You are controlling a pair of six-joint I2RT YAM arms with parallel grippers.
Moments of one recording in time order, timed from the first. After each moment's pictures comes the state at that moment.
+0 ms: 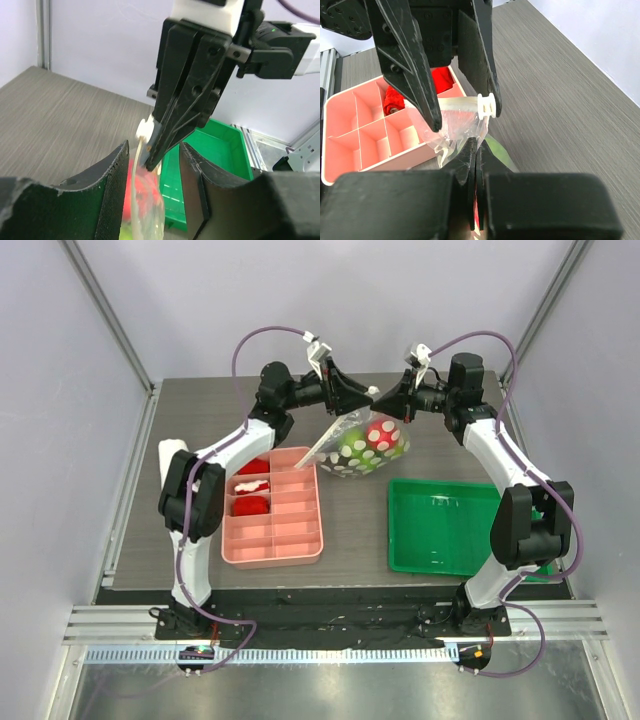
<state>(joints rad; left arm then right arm) -0.48 2.03 1.60 0.72 0.93 -0.55 0.11 1.66 1.37 0.03 -1.12 -0.16</state>
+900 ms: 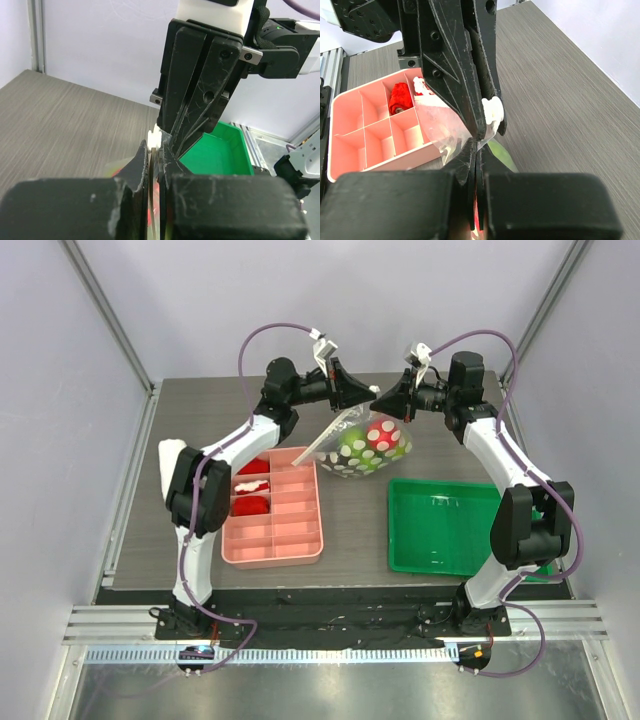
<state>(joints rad) -0.49 2.09 1.70 0.69 0.96 -0.55 0.11 1.67 1.38 0.02 -1.15 -0.16</state>
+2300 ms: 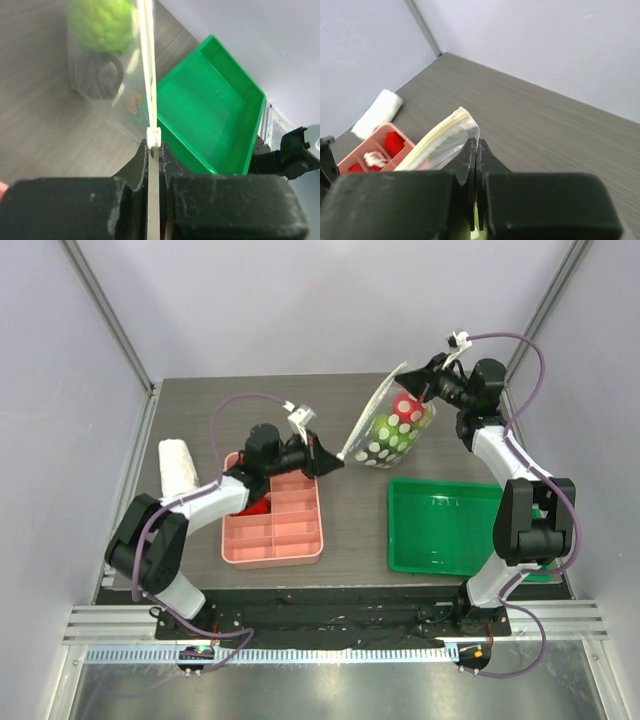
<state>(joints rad) -0.52 1.60 0.92 0.50 0.62 -0.44 0.00 1.67 1.27 0.46 -0.78 0.30</state>
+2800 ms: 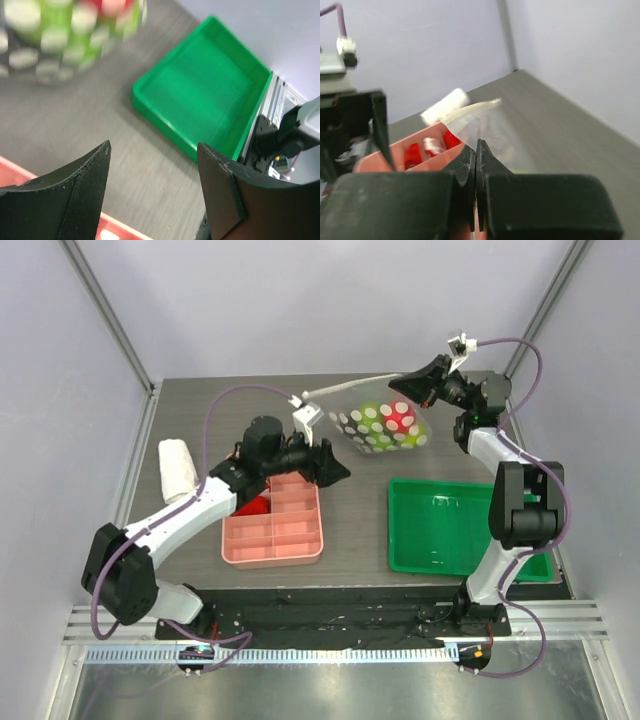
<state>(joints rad) -0.63 1.40 1.01 0.07 0.50 -0.28 -0.02 1.79 1.23 1.09 -1.15 0.68</state>
